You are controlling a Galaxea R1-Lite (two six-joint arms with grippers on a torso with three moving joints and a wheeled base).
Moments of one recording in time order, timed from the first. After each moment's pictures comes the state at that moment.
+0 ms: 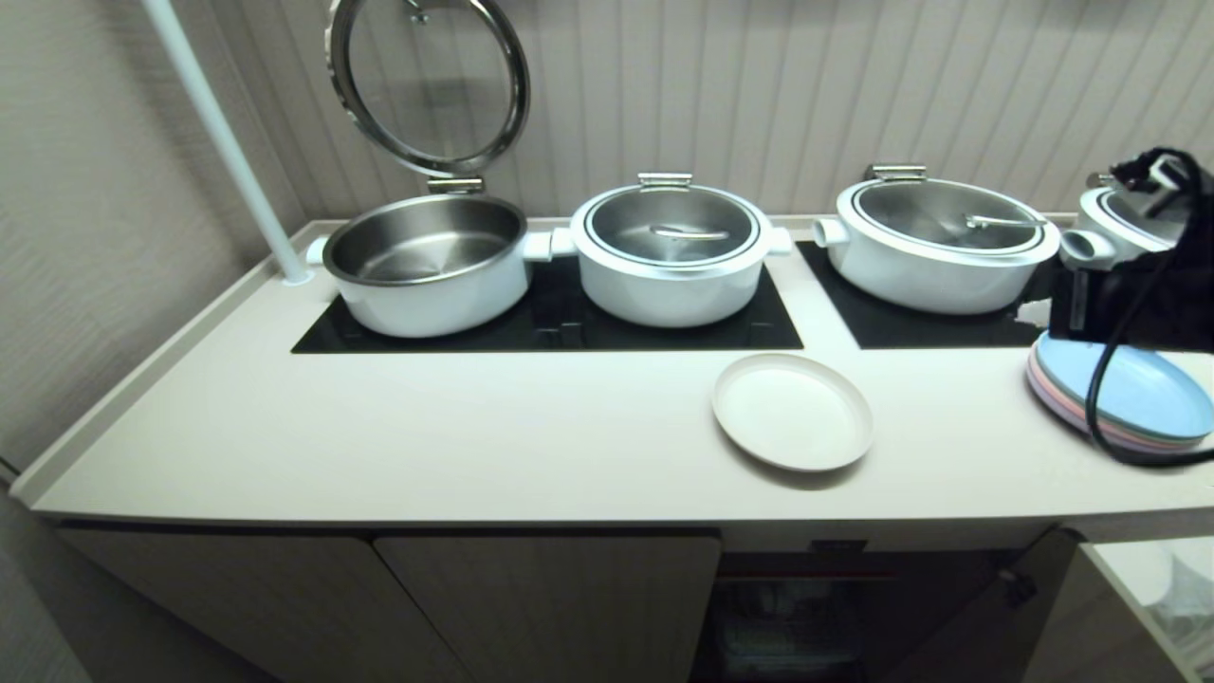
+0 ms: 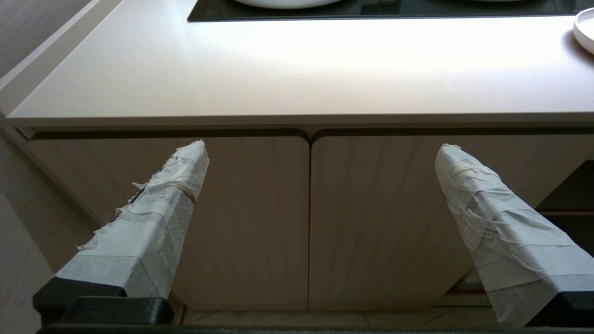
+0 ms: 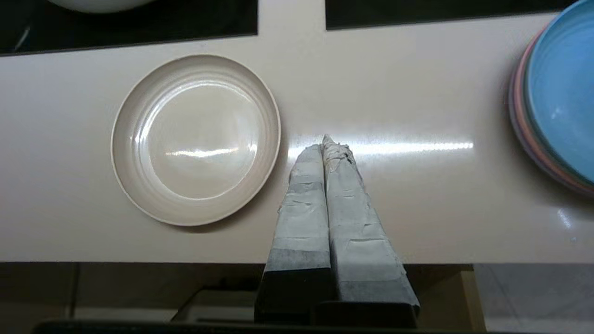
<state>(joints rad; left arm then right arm) 0.00 0.00 0.00 0.00 0.00 0.00 0.01 1.53 -1.22 0.17 0.03 0.09</state>
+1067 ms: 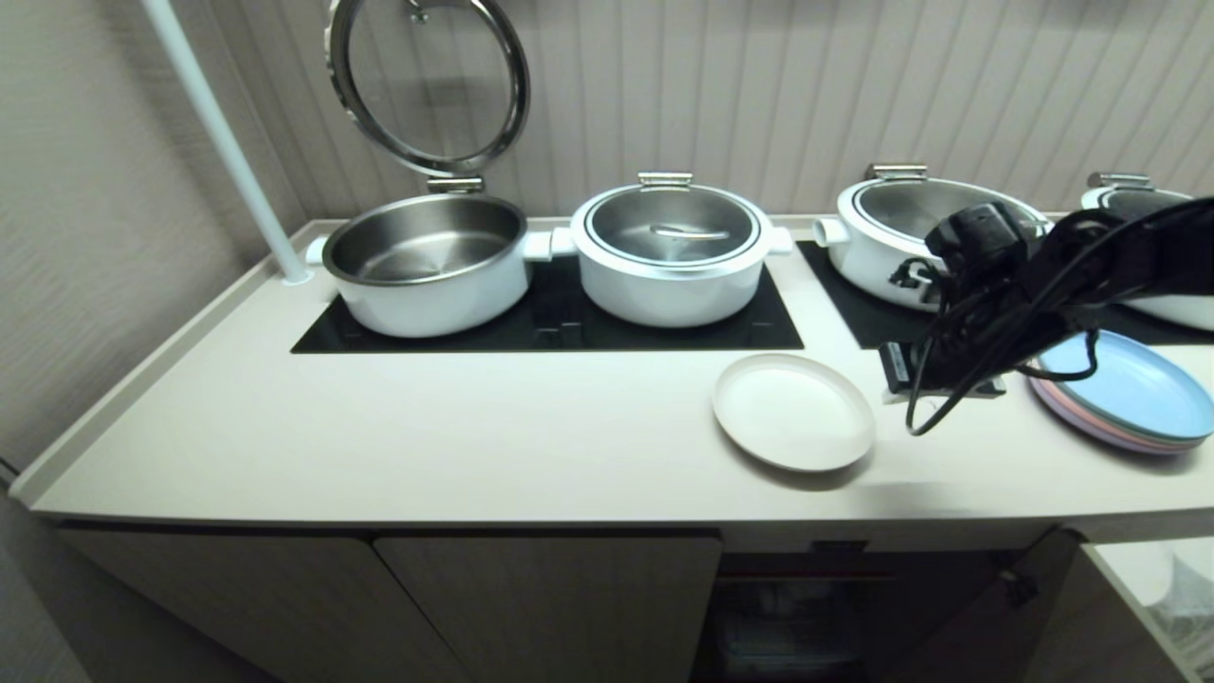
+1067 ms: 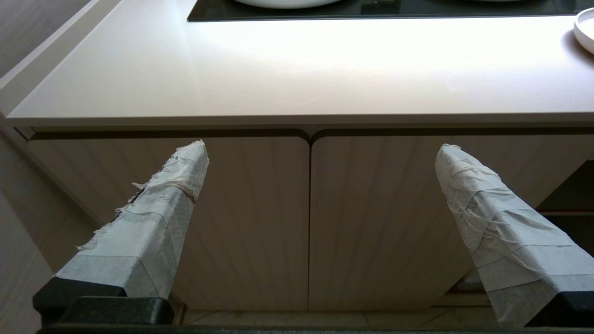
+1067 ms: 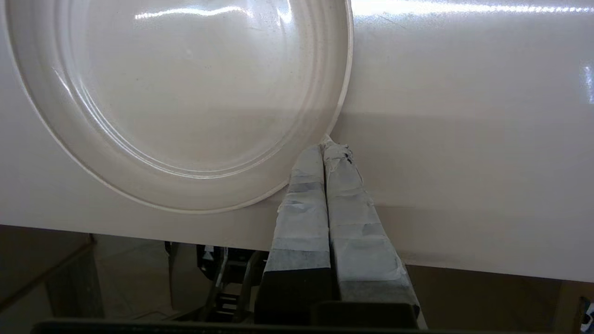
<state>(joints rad) 0.00 0.00 0.00 0.00 0.00 0.00 0.14 2.01 -1.65 0.60 0.02 0.12</state>
